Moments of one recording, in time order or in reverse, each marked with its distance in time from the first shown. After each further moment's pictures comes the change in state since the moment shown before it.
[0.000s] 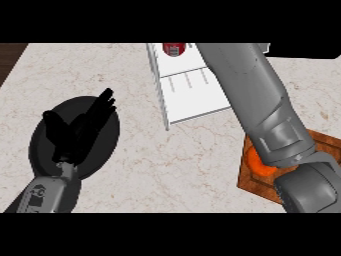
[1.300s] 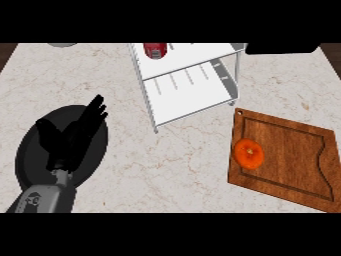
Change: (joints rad) left arm 0.056 0.002 0.029 0.005 -0.014 0.027 -0.028; right arm 0.557 -0.660 -0.201 -0.445 -0.340 0.775 0.119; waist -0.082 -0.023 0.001
